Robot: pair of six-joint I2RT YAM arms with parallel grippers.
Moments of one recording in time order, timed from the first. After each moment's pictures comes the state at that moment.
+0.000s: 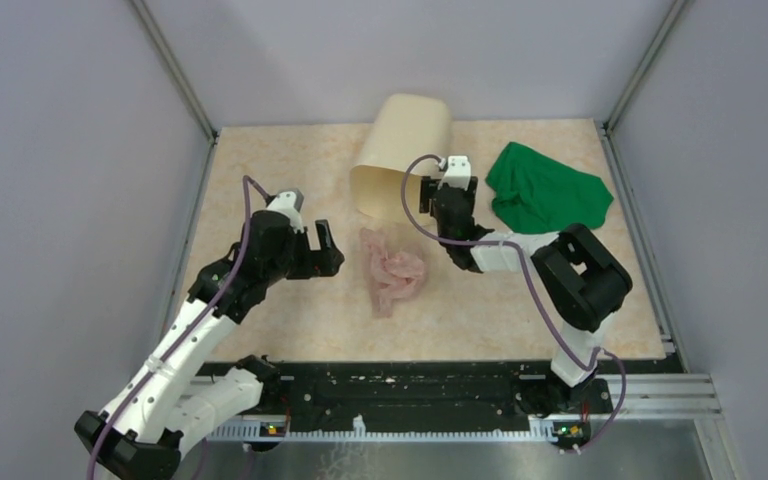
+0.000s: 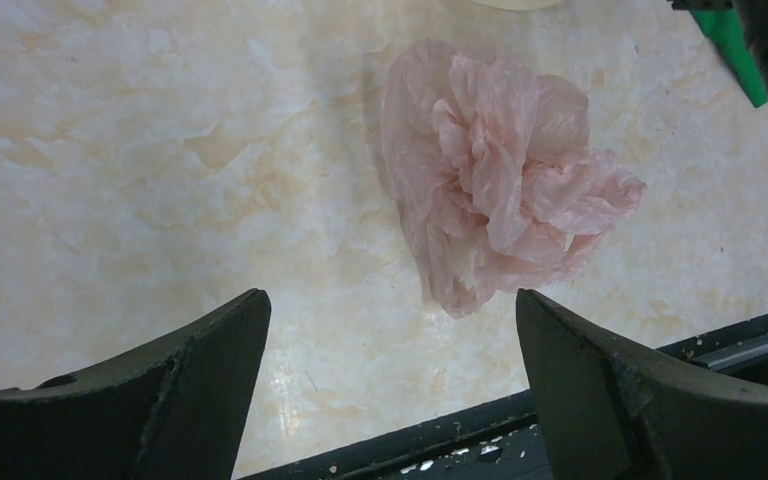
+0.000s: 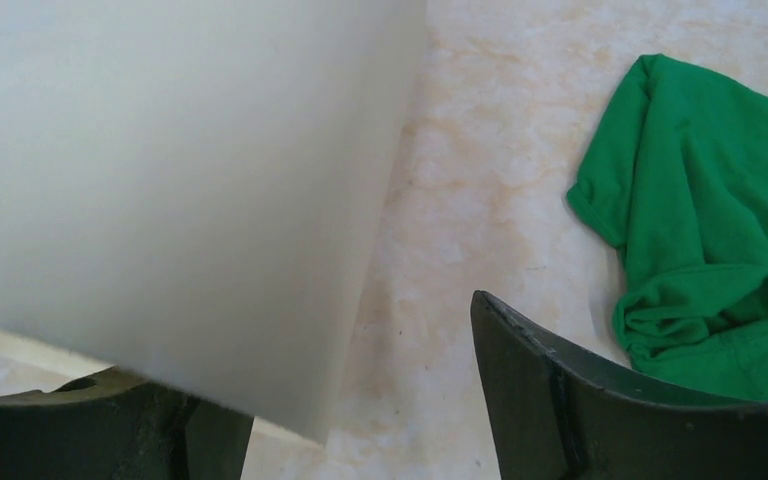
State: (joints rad) left arm -0.49 0.86 0.94 -0.71 -0.04 -0.47; right arm 0.68 1.79 0.94 0.60 0.65 0.18
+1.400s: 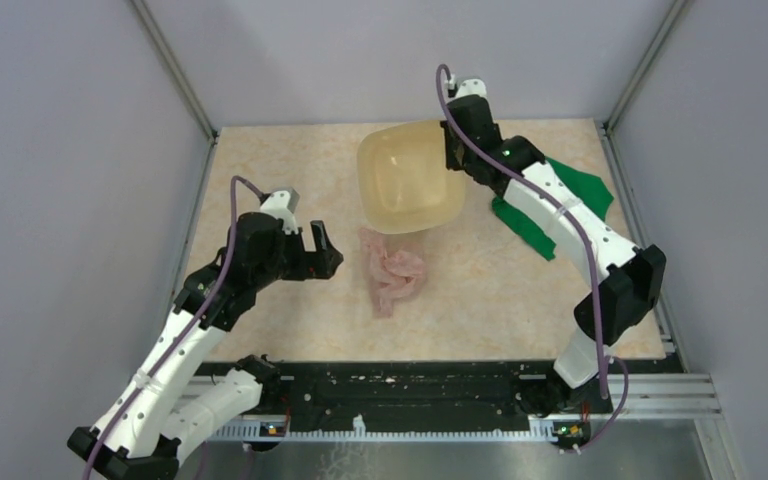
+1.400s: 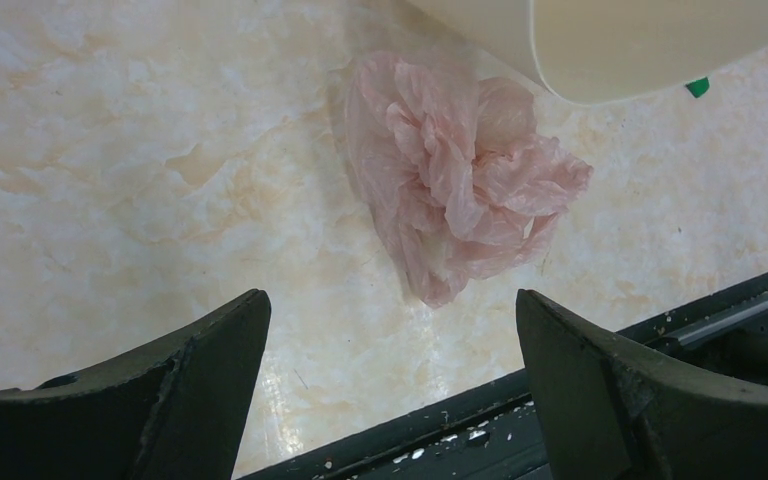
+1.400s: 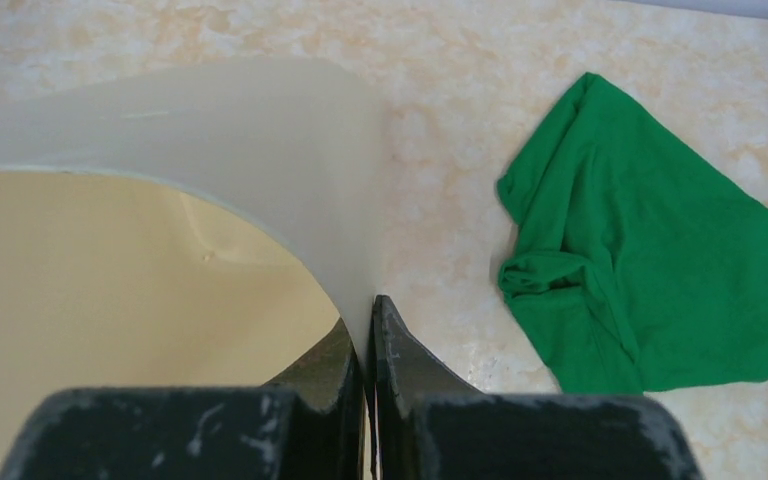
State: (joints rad) left arm -0.49 0.80 0.98 -0.76 0.00 -0.44; right arm 0.61 1.69 1.73 -0.61 0.46 0.22
